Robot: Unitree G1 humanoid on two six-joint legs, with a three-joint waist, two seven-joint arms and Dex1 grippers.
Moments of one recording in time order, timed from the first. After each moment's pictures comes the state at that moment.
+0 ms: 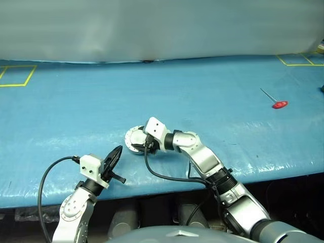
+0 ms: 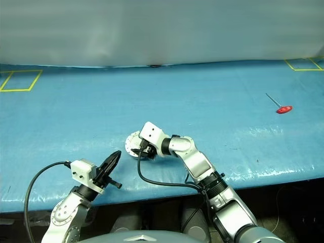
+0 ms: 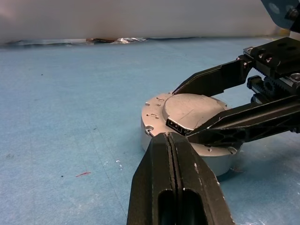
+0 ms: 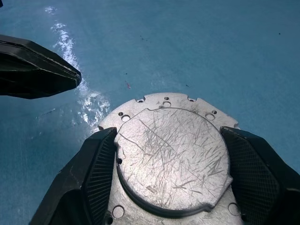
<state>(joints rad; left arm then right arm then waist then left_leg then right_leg) 0.42 0.24 0.00 -0.33 -0.28 -0.07 -0.46 -0.46 -0.17 0.47 0.10 0.01 0.37 0.72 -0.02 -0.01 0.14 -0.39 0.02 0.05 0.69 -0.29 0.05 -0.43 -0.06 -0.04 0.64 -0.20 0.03</state>
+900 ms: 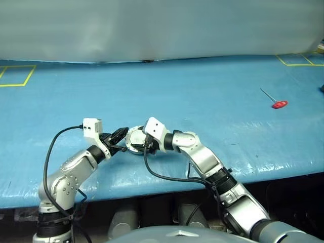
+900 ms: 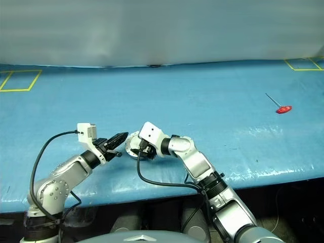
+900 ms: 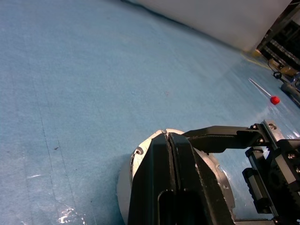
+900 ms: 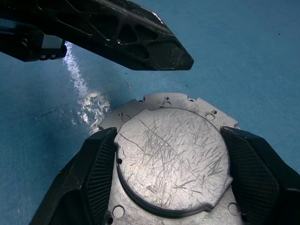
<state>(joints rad) -0.03 0.35 0.18 -0.36 -0.79 0.84 -0.28 -0.46 -0.16 0.47 0.10 0.01 0.38 0.71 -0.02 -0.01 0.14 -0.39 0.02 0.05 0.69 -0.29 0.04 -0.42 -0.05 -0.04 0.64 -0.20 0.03</state>
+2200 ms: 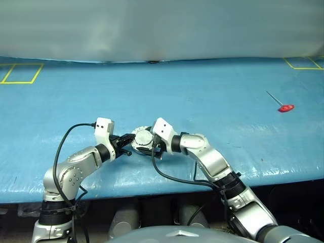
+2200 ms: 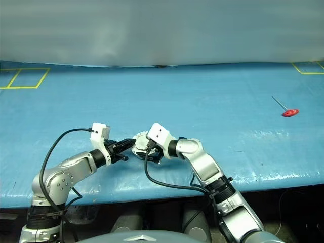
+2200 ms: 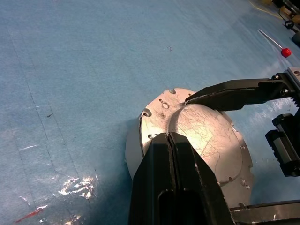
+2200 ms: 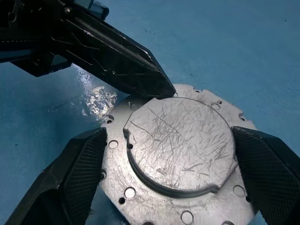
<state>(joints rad) -0.09 0.38 0.10 -0.33 -0.71 0.96 -0.33 -0.40 -0.24 0.42 -0.02 0.06 0.48 0.74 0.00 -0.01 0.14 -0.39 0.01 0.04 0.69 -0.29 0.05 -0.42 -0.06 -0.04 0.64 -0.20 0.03</state>
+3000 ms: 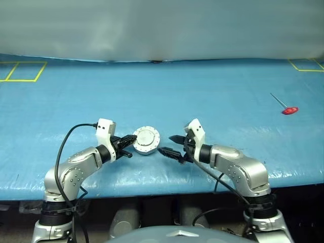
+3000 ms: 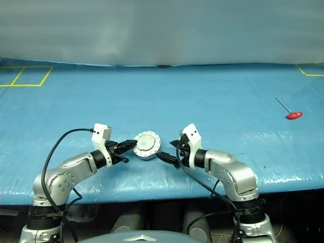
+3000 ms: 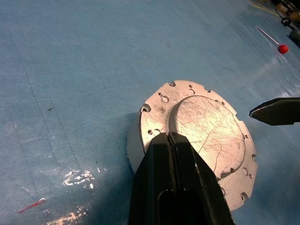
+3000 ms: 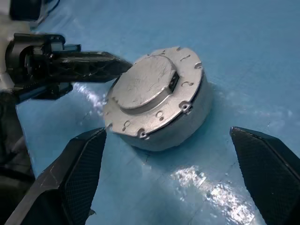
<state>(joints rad) -0.09 0.38 0.08 -0.33 -0.67 0.95 -0.38 -0.18 -0.19 0.00 -0.31 0.47 1.01 0.59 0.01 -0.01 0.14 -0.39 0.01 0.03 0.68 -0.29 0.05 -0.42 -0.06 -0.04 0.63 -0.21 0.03</state>
